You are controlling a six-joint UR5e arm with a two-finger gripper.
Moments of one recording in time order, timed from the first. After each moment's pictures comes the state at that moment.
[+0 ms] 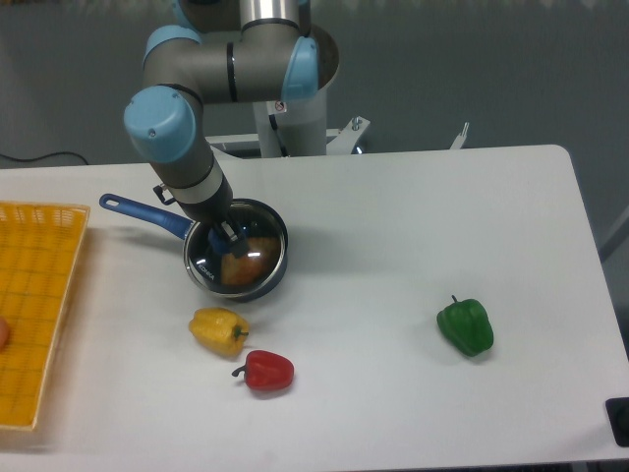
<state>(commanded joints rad) 2.11 -1.73 -1.88 -1.09 1.70 1.06</state>
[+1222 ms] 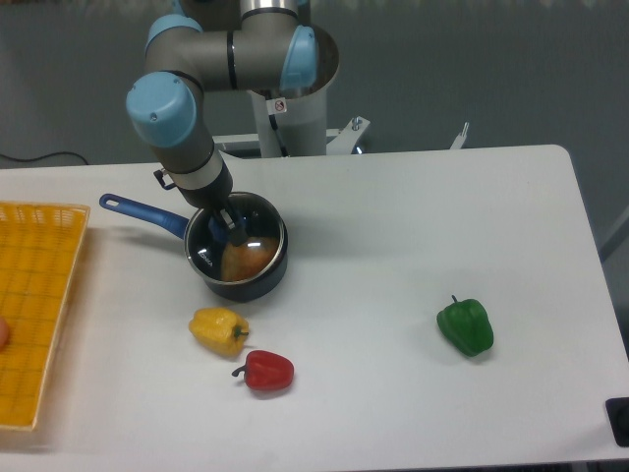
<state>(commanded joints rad) 2.11 -1.69 -1.92 -1.09 1.71 1.11</state>
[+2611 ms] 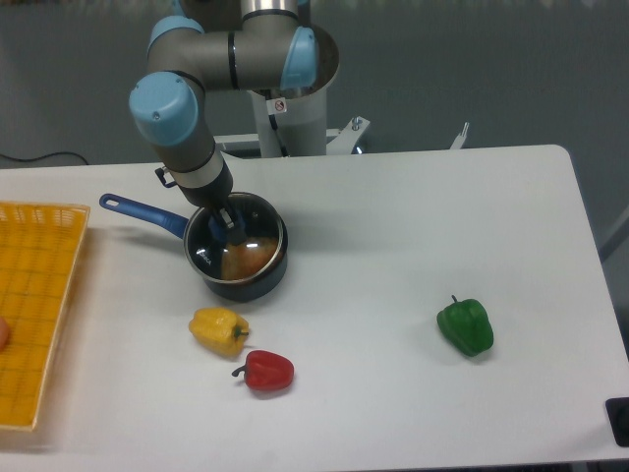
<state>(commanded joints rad) 2.11 -1.69 -1.95 -1.06 1.70 1.13</state>
